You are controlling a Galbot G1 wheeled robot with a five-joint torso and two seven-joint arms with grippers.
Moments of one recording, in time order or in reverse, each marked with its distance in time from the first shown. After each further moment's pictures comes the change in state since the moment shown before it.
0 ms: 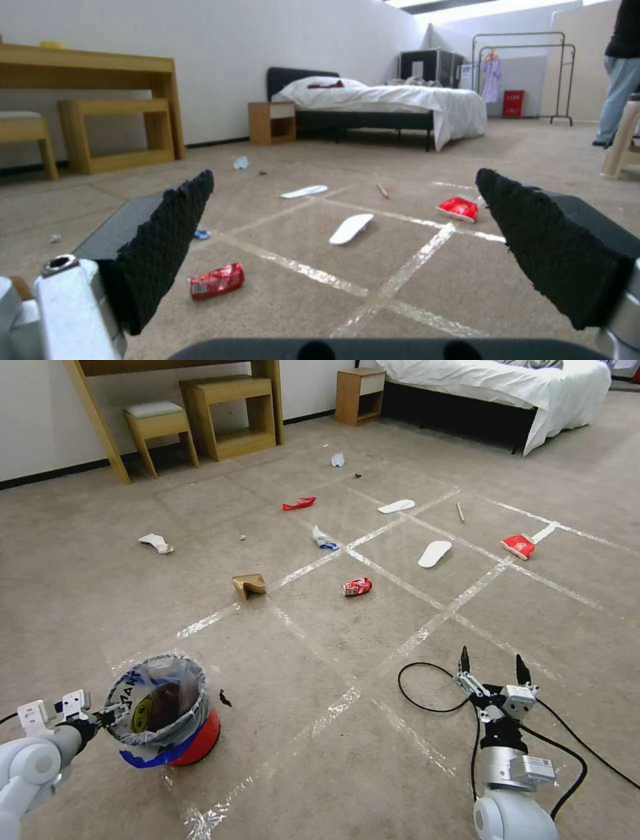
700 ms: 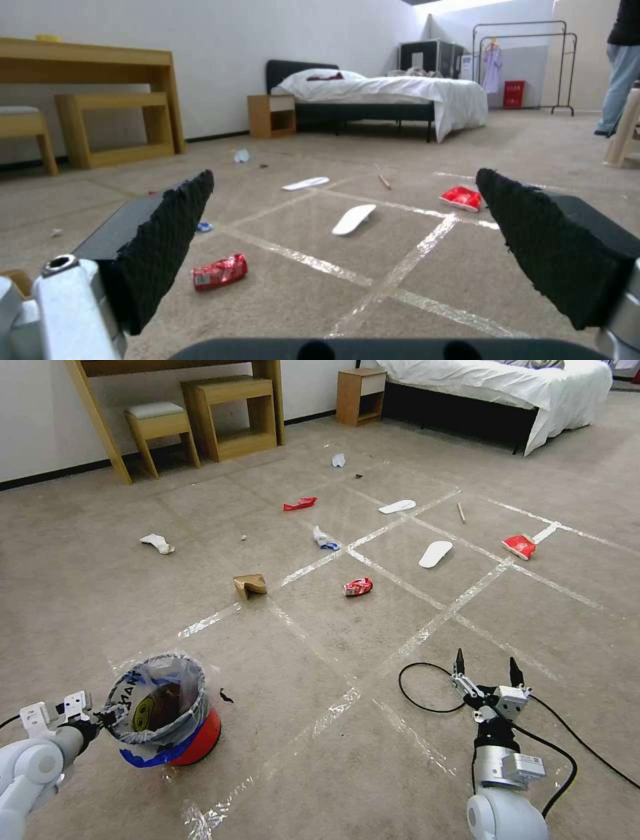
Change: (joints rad) left arm -0.013 0.002 0.016 0.027 0.003 -0.012 0.032; right arm 0.027 0.020 -0.010 -0.041 -0.015 0.000 0.000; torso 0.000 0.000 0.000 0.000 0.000
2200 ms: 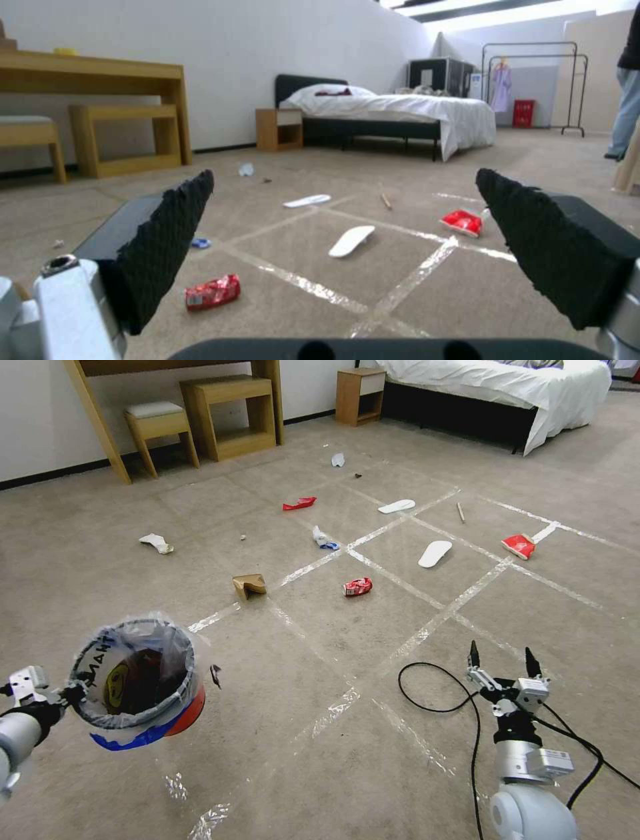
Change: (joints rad) left arm 0.169 -0.117 -0.370 -0.414 -0.198 0.077 -0.151; right arm -0.023 -0.152 0.031 0.054 0.118 -0.014 0.013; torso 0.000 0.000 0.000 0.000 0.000
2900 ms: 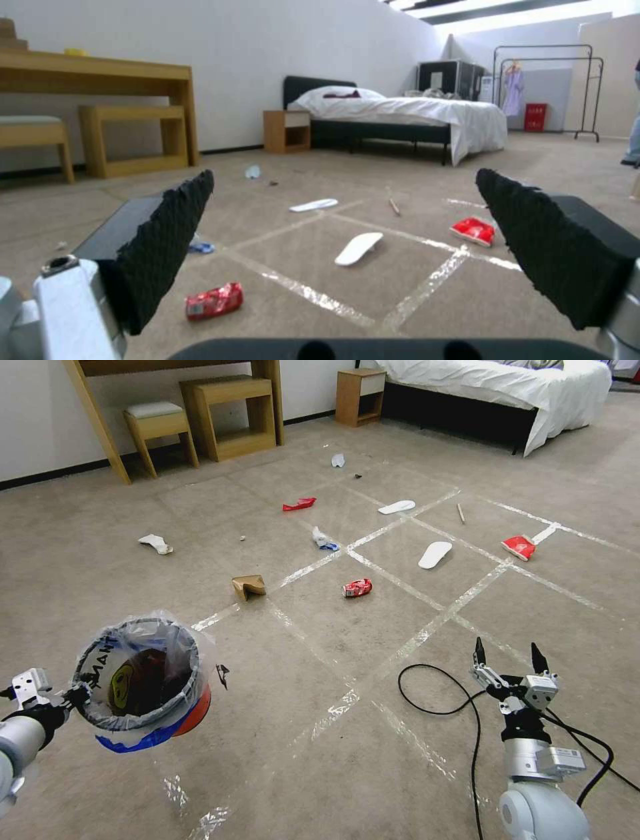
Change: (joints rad) left arm -0.013 -0.032 0.037 -0.003 0.015 -0.007 -0.015; right arm -0.001 -0.022 0.006 0.005 0.018 -0.002 -0.018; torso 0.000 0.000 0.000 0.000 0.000
